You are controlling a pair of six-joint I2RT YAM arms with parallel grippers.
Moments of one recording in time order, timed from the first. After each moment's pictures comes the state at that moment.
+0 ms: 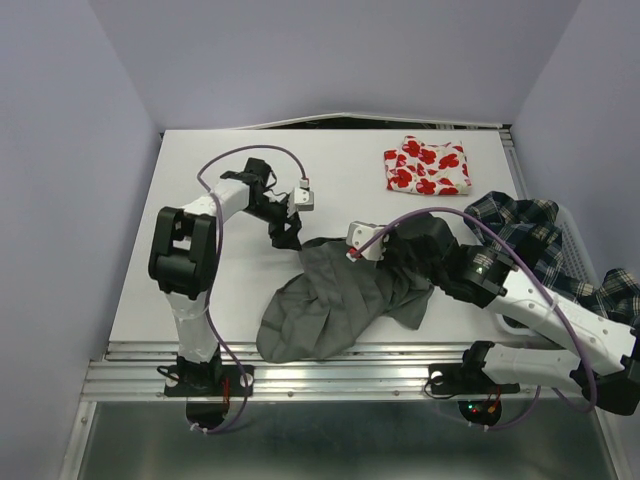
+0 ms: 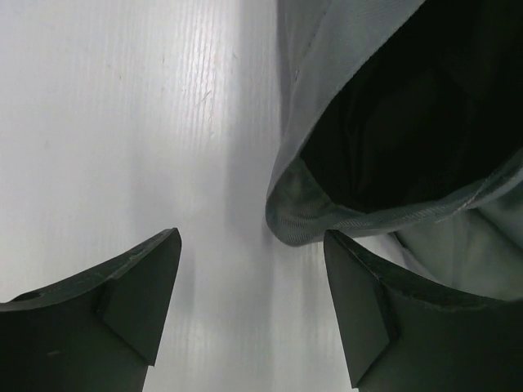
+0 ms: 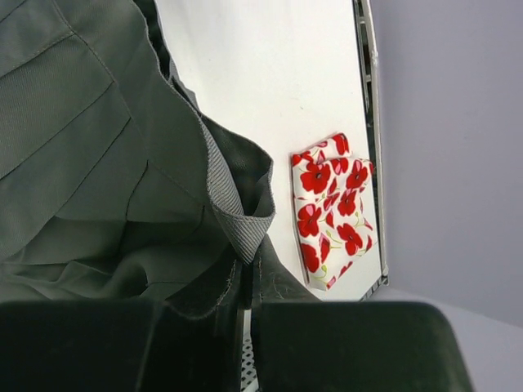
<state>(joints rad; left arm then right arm) -0.26 1.91 1.37 -0.76 0.87 1.10 0.95 1.05 1.09 -0.60 0.33 -0.78</state>
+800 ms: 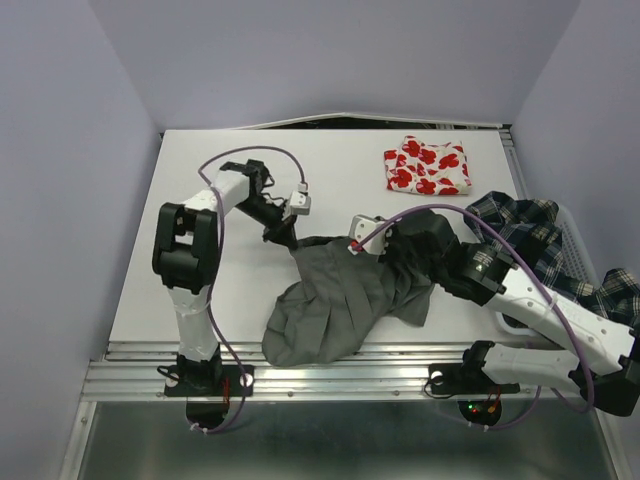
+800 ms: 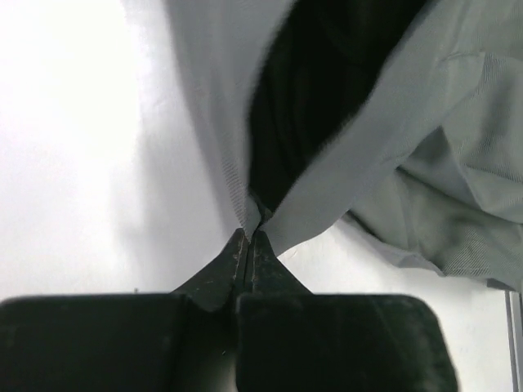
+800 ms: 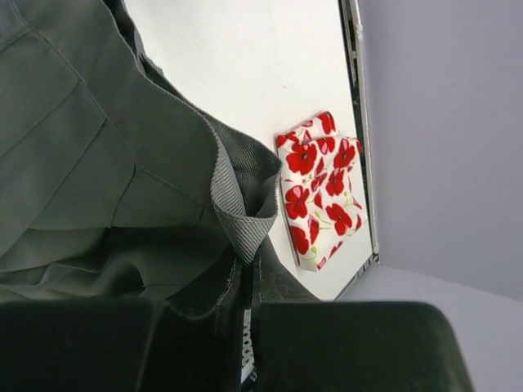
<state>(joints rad) -0.28 2.01 1.48 -1.12 0.91 1.35 0.93 1.06 1.09 -0.59 0.38 -0.78</state>
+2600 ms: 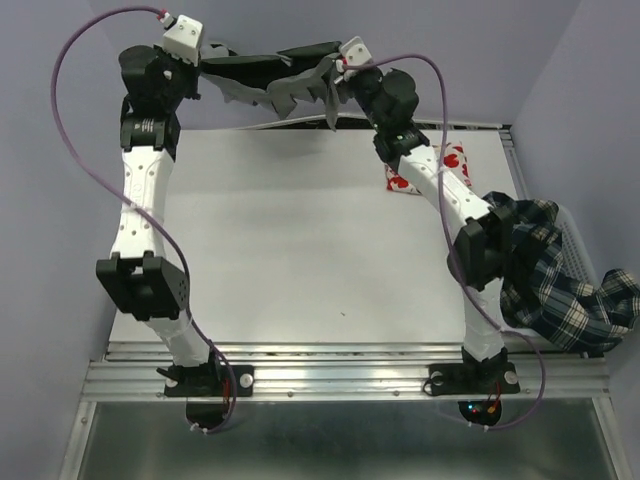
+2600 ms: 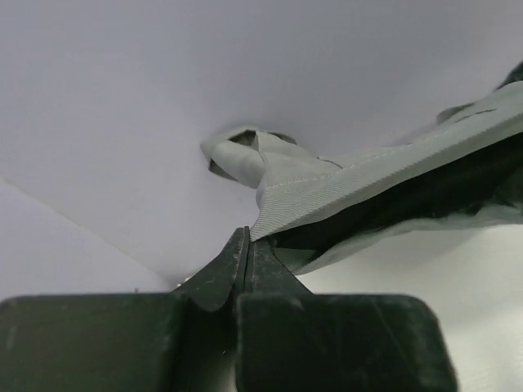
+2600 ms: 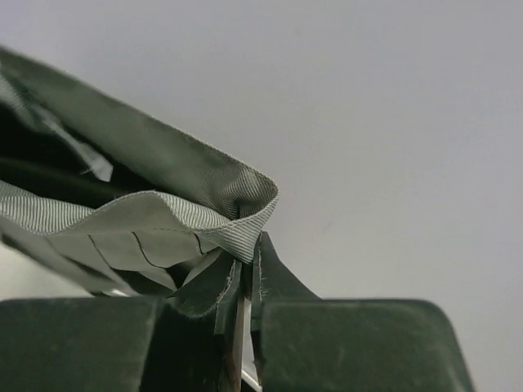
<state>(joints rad) 0.04 1.78 2.01 -0.25 0.23 0.31 0.49 2.16 2.17 0.34 0.03 -0.54</state>
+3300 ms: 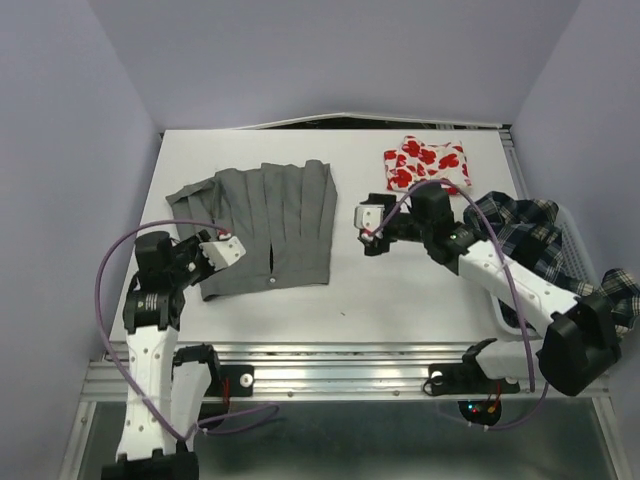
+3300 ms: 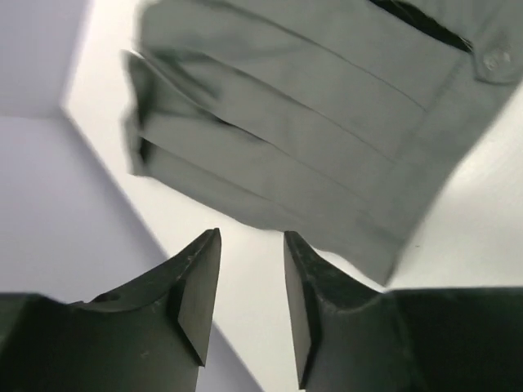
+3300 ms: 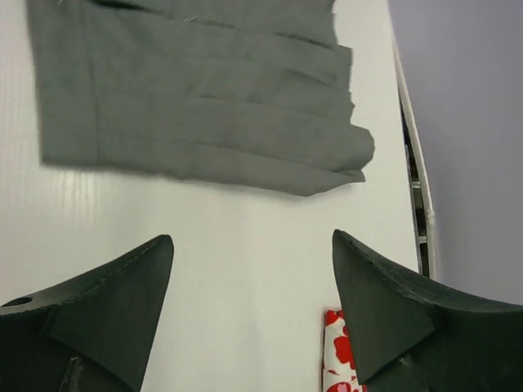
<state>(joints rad) 0.11 0.73 0.71 -0.67 0.38 1.09 0.54 1.27 0.87 -0.08 -0.54 -1.01</state>
